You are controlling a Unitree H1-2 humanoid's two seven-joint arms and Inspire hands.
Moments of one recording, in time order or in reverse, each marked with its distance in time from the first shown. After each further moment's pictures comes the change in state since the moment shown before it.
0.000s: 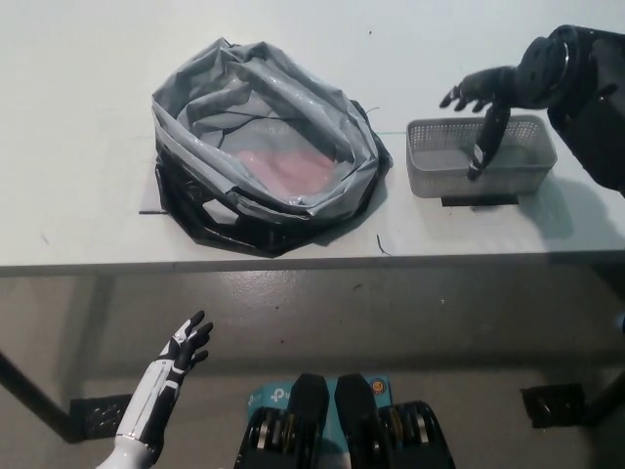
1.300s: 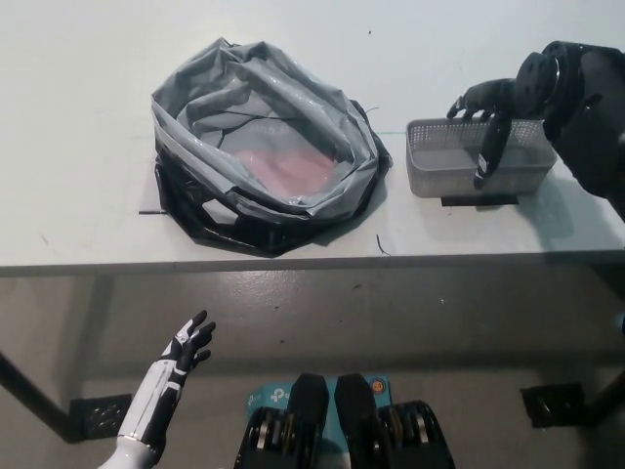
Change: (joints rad) left_arm 0.002 0.000 -0.007 -0.002 0.000 -0.012 -0.001; right_arm -0.001 0.047 0.005 0.182 -0.070 -0.087 -0.039
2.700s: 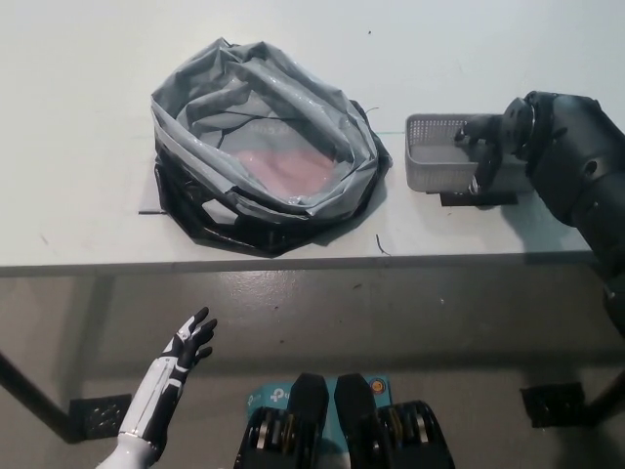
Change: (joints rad) left_arm -0.008 0.000 -0.001 -0.002 -0.003 0.003 -0.003; right_arm 0.000 0.090 -0.020 0.252 -0.038 -0.090 -0.209
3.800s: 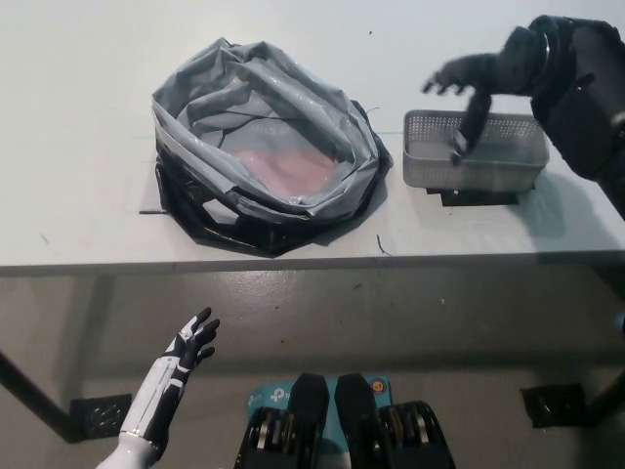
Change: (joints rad) left_arm -0.002 0.001 0.001 0.000 0.000 0.001 -0.015; right_arm -0.038 -0.077 -0.027 -0.262 0.002 0.098 0.245
